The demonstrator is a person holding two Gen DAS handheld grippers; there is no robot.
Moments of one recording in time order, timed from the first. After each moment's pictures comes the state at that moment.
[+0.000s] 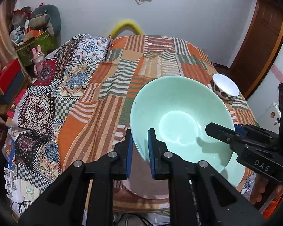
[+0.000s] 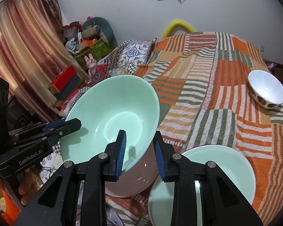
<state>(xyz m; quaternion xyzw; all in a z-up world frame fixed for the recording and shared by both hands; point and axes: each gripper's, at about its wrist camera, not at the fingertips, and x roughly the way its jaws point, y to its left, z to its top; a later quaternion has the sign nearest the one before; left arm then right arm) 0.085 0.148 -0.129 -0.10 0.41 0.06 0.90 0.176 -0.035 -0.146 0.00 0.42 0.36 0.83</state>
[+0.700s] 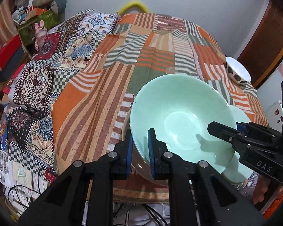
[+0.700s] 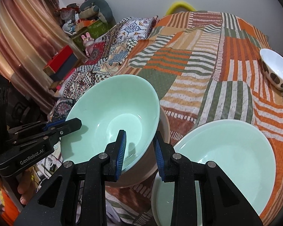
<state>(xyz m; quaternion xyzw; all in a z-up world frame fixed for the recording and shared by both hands) 0.079 0.164 -0.190 -0.13 0.47 0.07 0.87 0.164 -0.016 -0.193 -0.03 0.47 0.36 0.81</state>
